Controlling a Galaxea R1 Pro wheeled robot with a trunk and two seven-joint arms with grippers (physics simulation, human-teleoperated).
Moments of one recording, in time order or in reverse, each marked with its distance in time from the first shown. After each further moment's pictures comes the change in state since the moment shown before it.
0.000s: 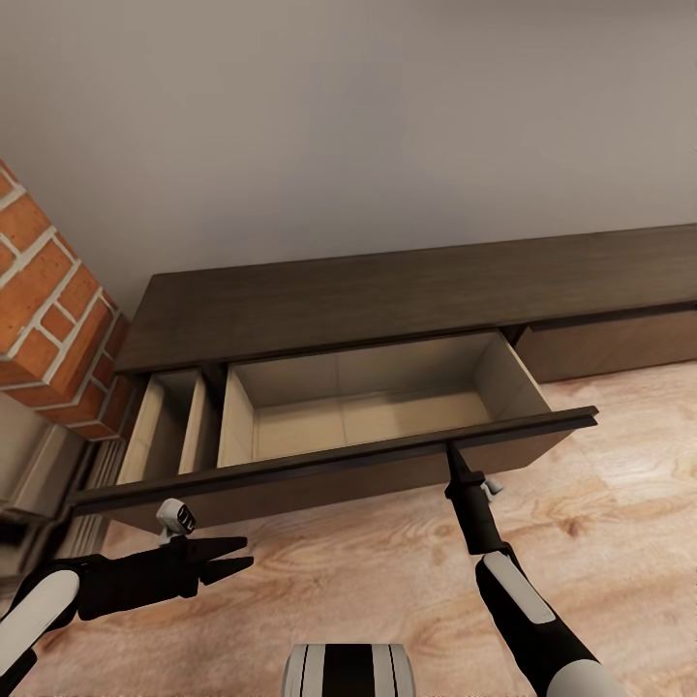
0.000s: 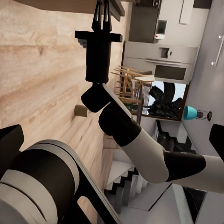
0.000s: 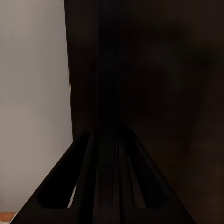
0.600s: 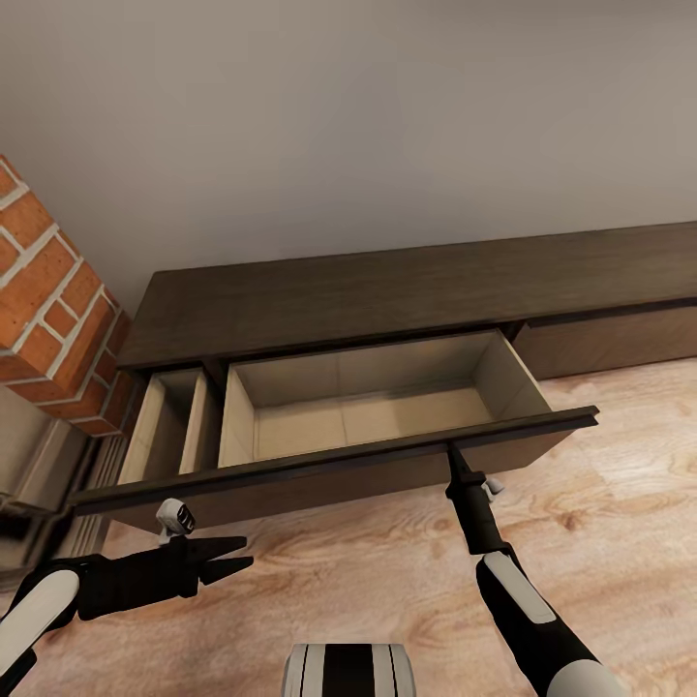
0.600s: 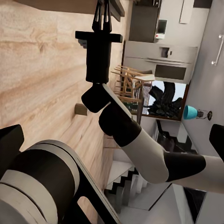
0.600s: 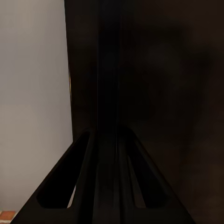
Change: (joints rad) left arm 0.000 0.000 0.001 0.000 0.000 0.000 0.000; right arm 0.000 0.000 -0.004 0.000 -0.001 0.000 0.000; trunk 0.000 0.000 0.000
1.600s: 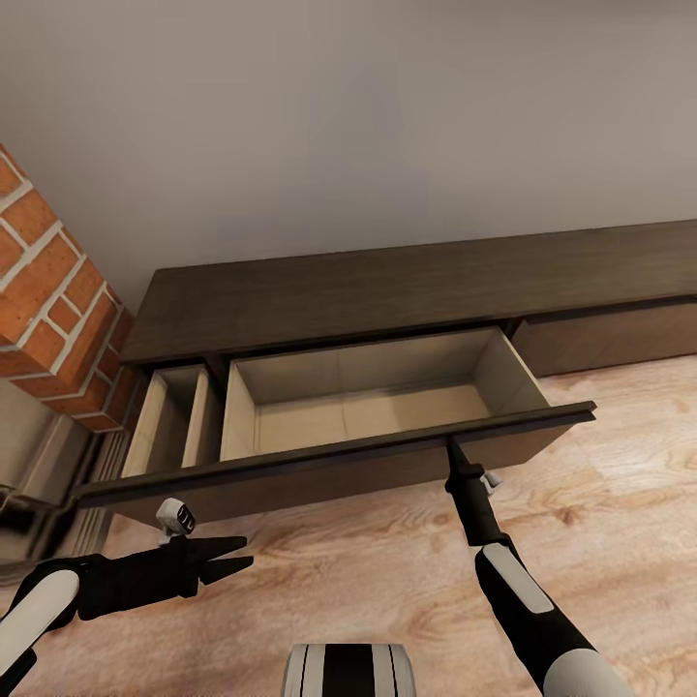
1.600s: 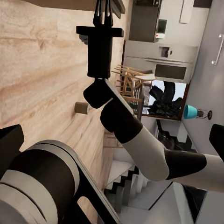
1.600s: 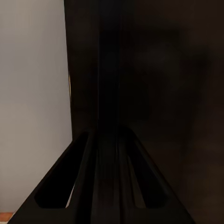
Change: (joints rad) left arm 0.000 0.000 0.000 0.000 0.000 0.000 0.000; right arm -0.025 0.000 0.000 0.001 0.000 0.000 -0.041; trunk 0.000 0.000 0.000
